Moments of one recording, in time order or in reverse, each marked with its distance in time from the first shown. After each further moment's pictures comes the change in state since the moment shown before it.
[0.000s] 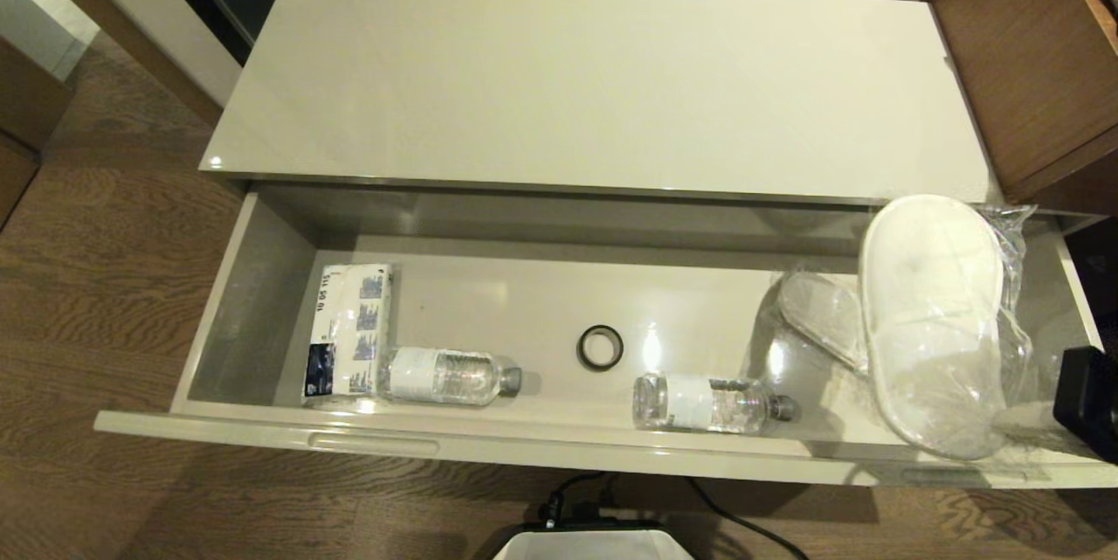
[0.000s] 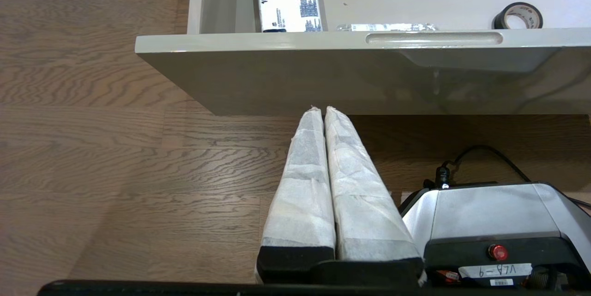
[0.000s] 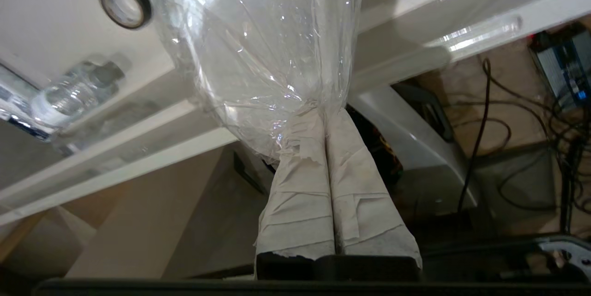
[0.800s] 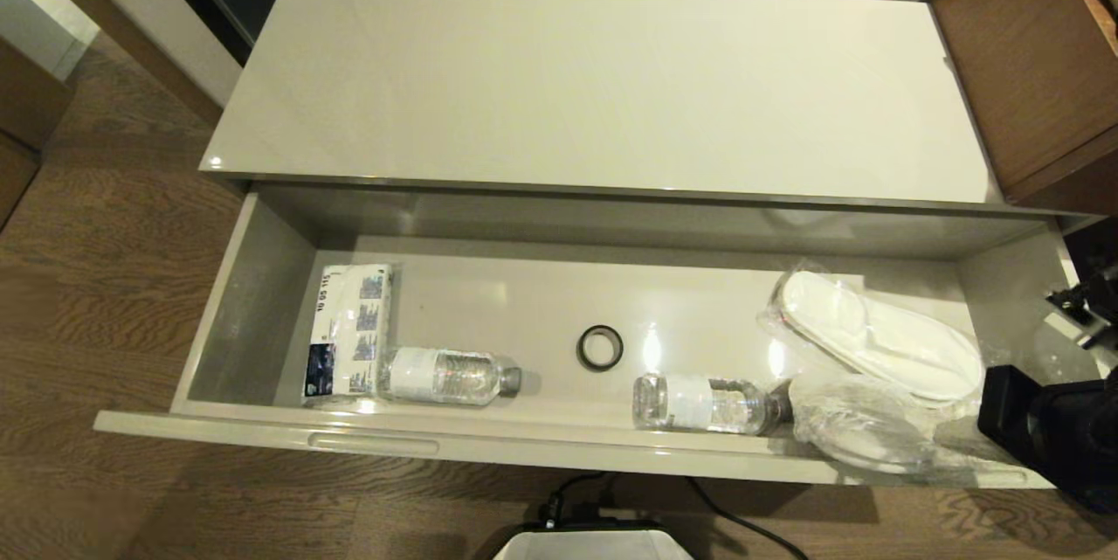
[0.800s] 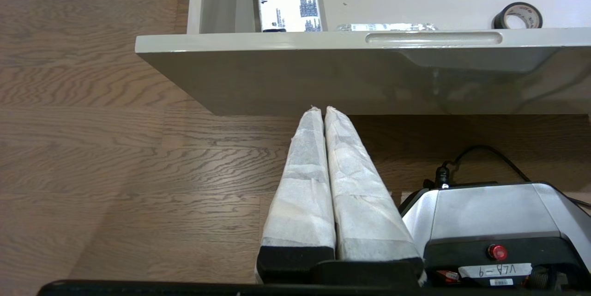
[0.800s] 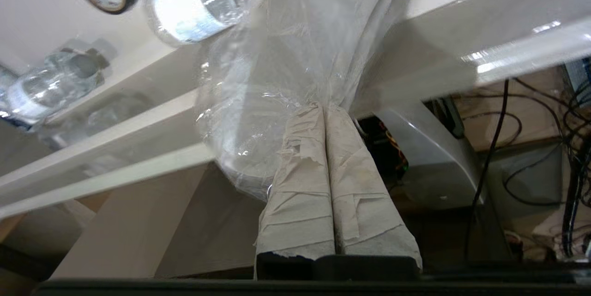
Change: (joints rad) left arm 0.000 0.000 0.000 0.000 0.000 0.000; right arm 0.037 0.129 0.112 -0.206 0.024 0.015
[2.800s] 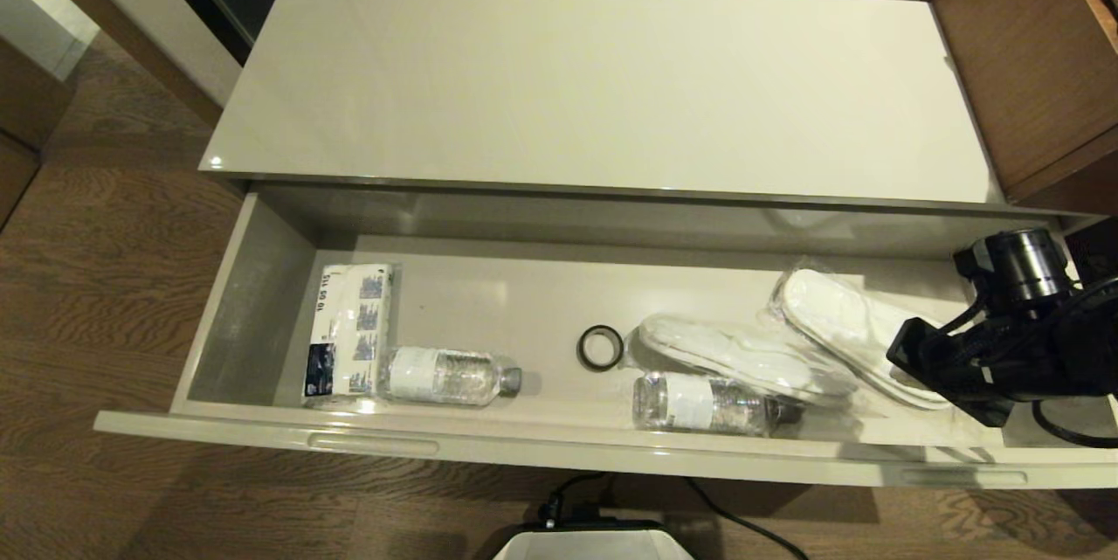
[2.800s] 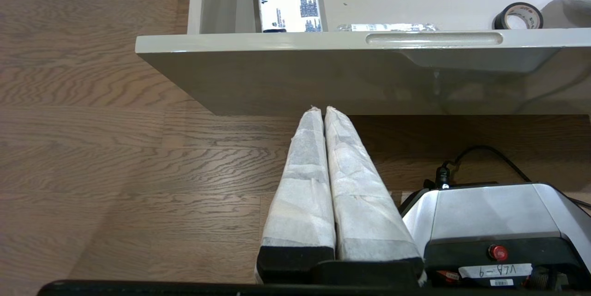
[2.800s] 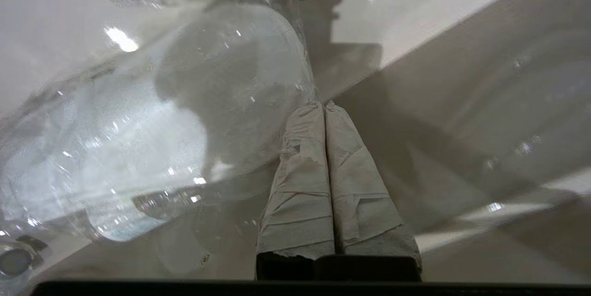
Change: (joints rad) left arm 0.000 0.000 0.000 0.000 0.000 0.000; right arm -0.127 0.423 -0.106 -0.327 -0.182 -0.011
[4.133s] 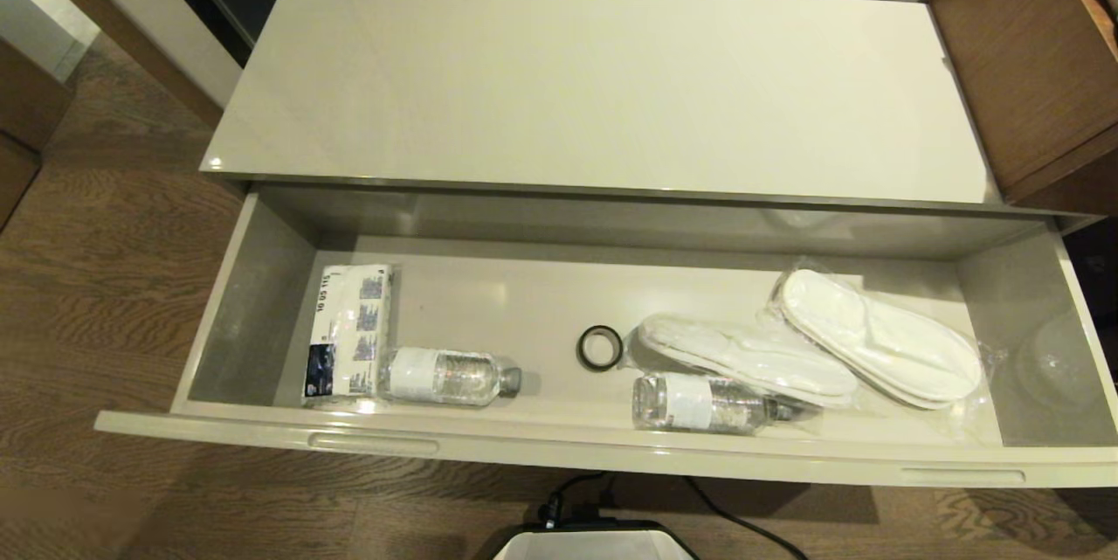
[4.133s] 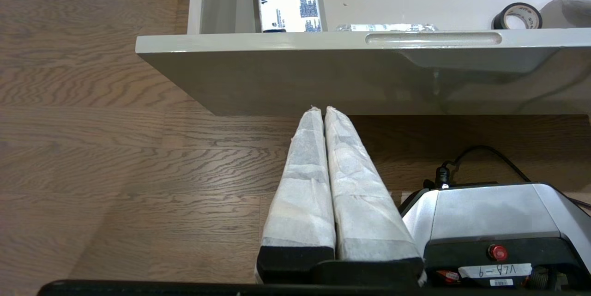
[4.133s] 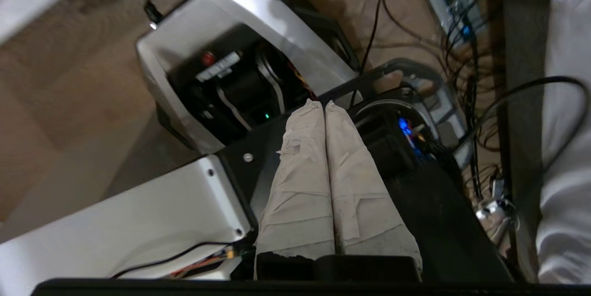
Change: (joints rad) left arm 0.000 0.000 0.000 0.000 0.000 0.000; right arm 0.082 -1.101 -0.110 1.295 0.037 -0.053
